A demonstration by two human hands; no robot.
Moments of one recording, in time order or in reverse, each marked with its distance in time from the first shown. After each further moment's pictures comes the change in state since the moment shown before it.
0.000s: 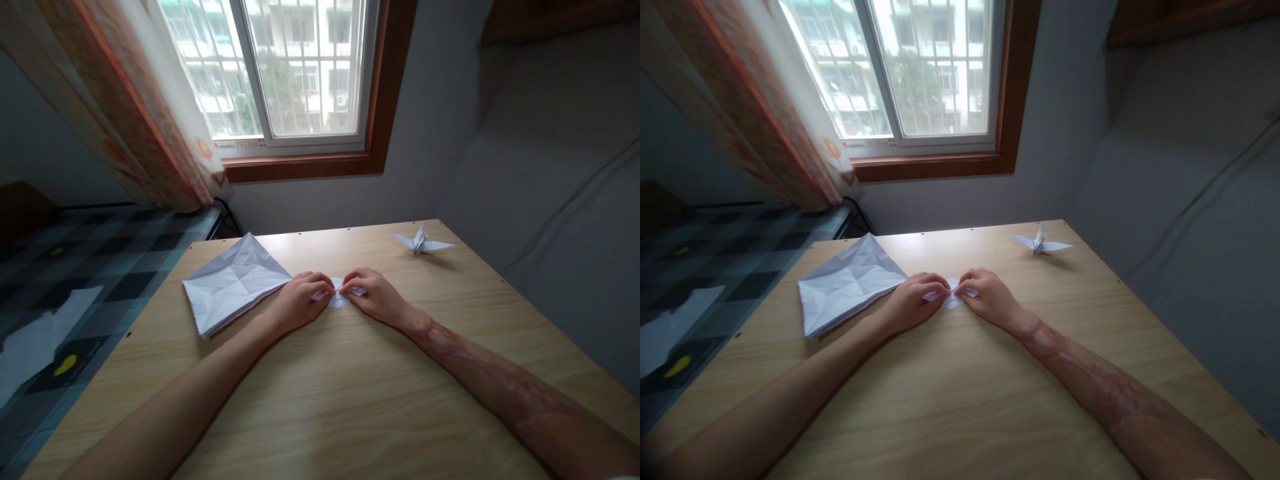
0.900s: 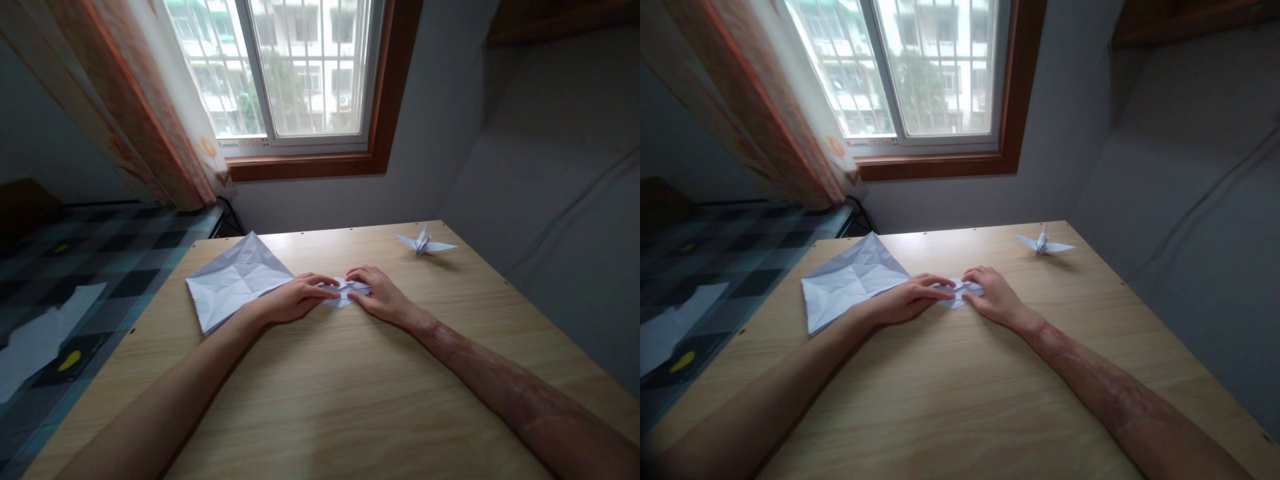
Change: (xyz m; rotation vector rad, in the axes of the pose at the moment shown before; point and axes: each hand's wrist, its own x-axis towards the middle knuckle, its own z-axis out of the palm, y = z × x) left_hand -0.002 -0.022 -0.026 -0.209 -0.284 0.145; right_hand -0.001 0.007 -0.004 0.033 -0.020 0.090
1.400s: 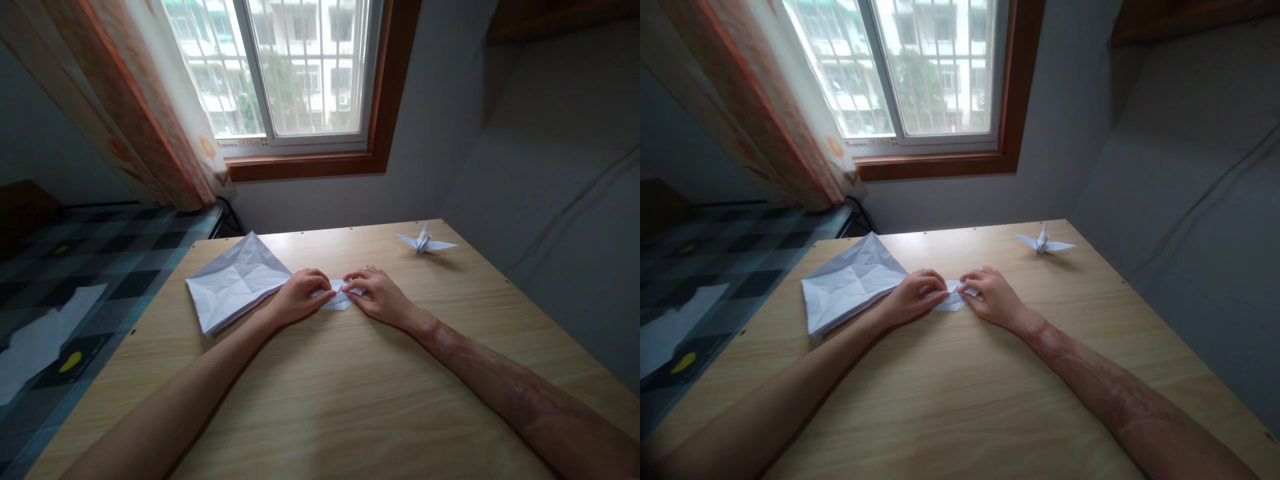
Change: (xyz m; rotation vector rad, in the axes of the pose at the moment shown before) left_hand 0.013 0.010 0.018 -0.067 0.311 -0.191; right_hand -0.002 -0.006 -0.001 -0.120 -0.038 -0.085
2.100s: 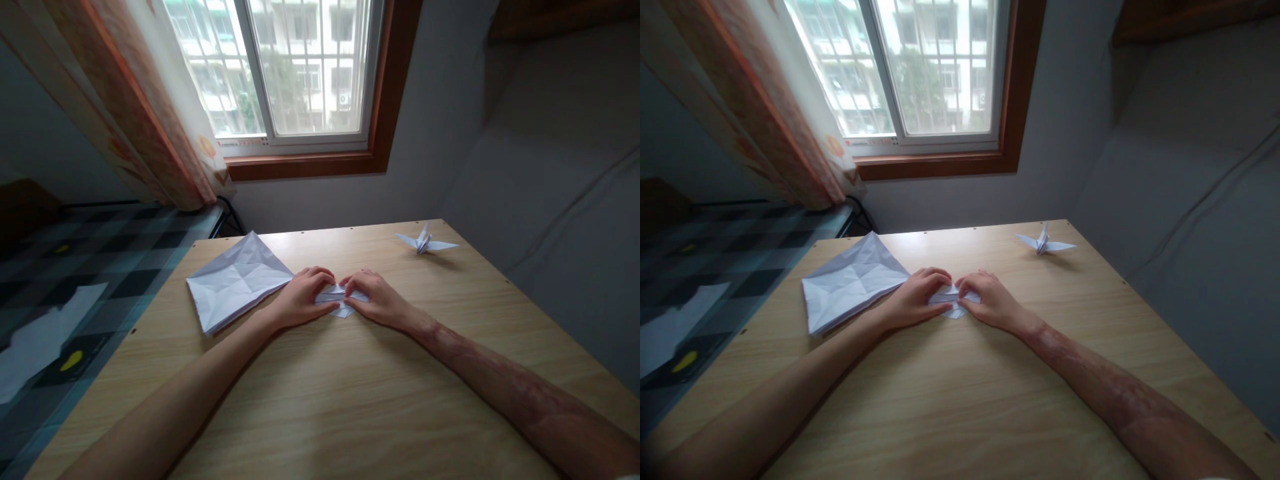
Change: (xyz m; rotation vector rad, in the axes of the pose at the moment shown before) left_hand -0.004 0.004 -0.002 0.149 -0.073 0.029; right_hand 0.003 -0.015 0.000 0.210 -0.008 0.059
